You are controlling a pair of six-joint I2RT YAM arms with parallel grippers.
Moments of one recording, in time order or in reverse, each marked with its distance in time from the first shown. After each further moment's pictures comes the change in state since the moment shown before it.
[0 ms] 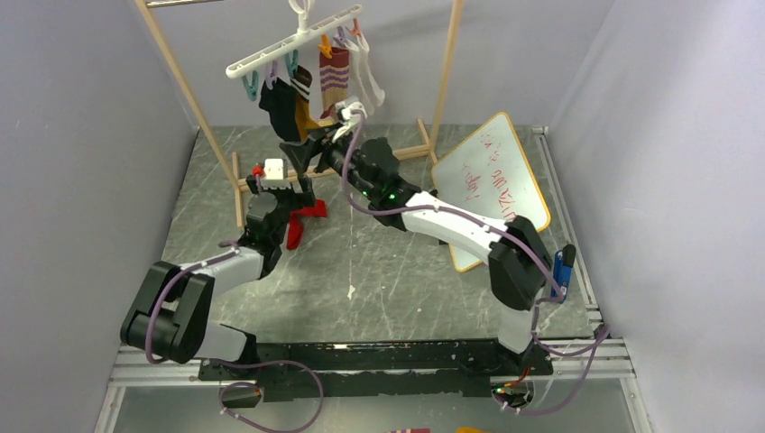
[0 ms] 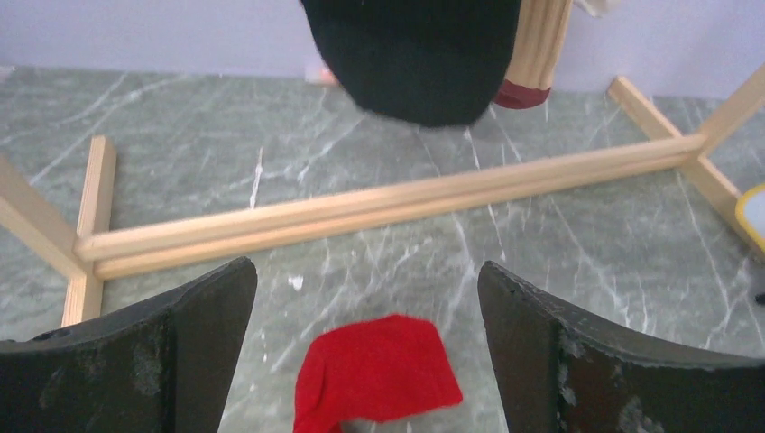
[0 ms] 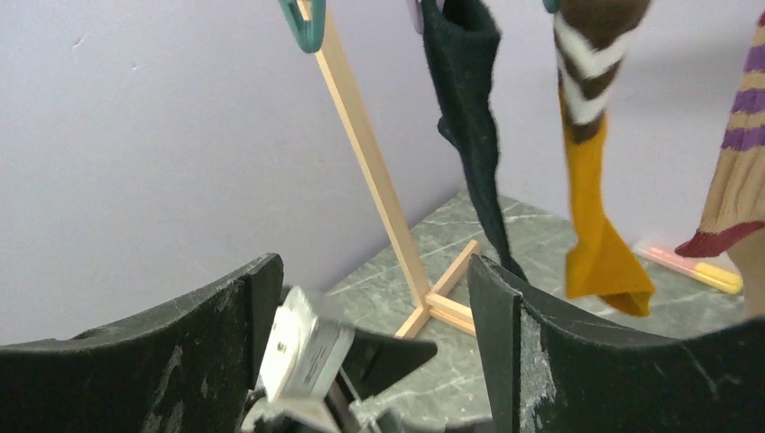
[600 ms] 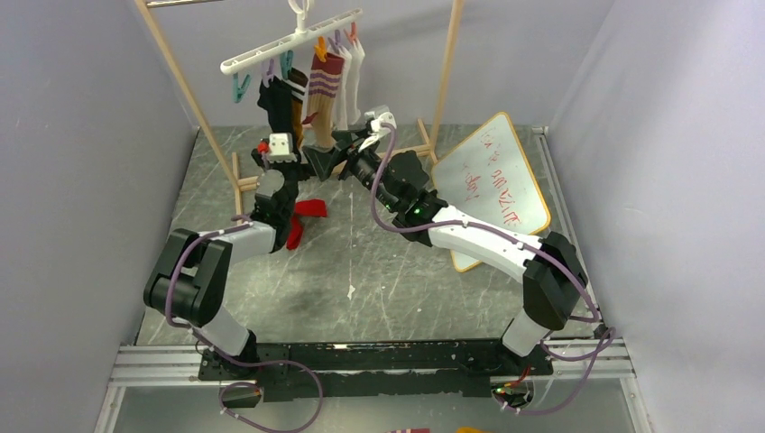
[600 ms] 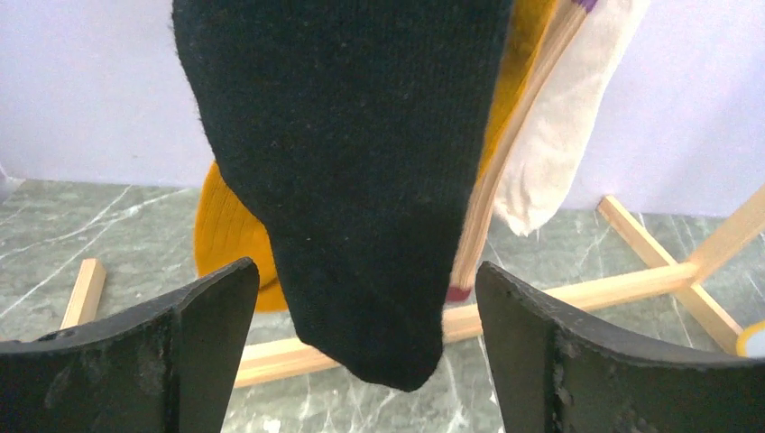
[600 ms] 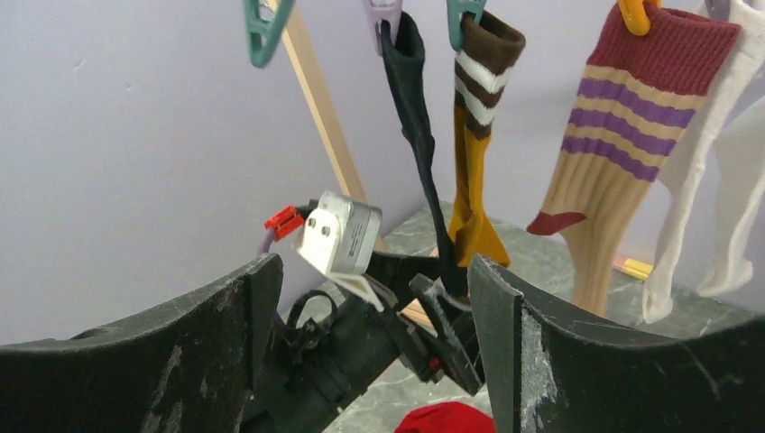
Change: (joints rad) left arm -0.001 0.220 0.224 0.185 -0.039 0.039; right arm 0.000 -0.260 -0.277 0.078 0.074 -0.057
